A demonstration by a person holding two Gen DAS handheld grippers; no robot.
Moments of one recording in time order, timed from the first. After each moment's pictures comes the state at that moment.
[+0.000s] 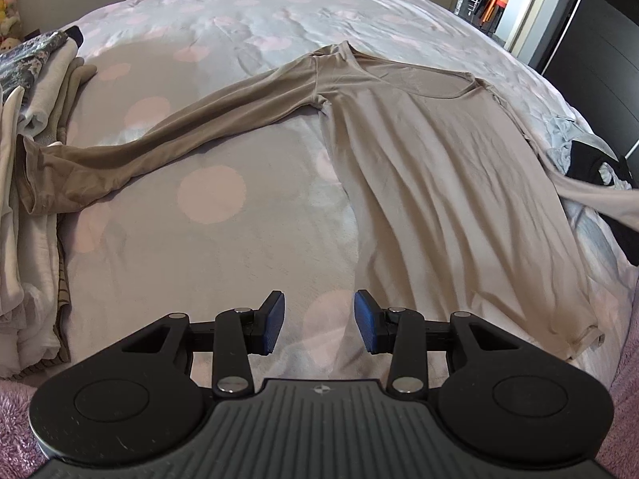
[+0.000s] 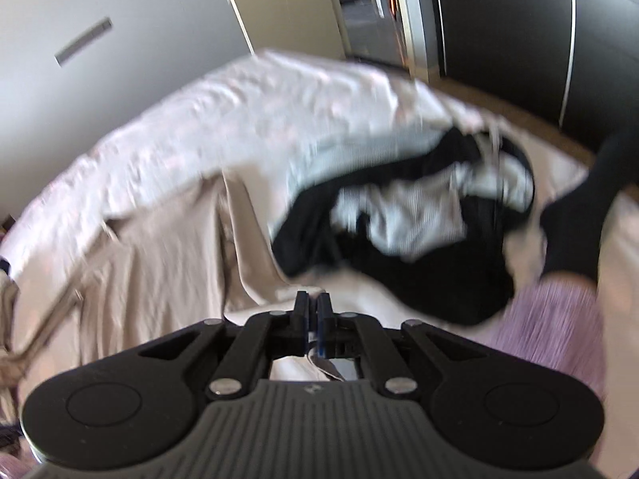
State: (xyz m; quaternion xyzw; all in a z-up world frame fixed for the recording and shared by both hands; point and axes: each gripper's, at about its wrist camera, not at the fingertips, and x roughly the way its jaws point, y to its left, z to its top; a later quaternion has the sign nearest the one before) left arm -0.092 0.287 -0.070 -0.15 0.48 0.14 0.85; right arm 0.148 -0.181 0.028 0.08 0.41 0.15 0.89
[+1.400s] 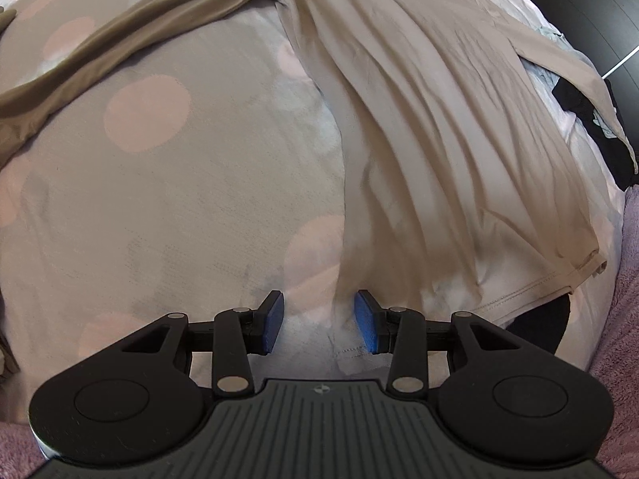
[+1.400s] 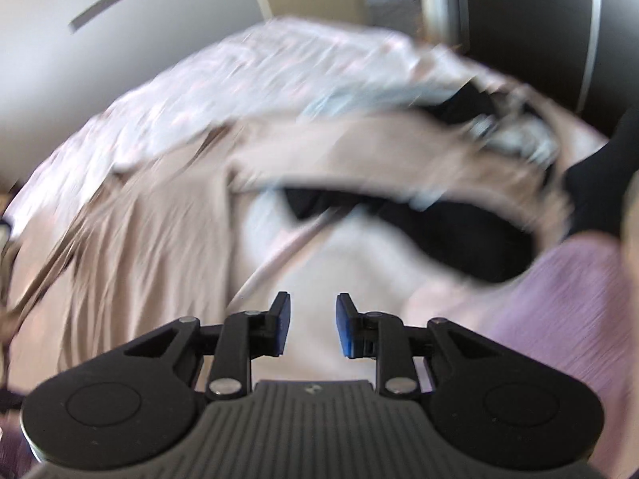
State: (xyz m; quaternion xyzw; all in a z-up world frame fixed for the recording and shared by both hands) left arm -0.070 0.297 -0.126 -0.16 0.59 0.04 0.79; right arm 0.107 -0.157 -0.056 0.05 0.47 0.20 0.86
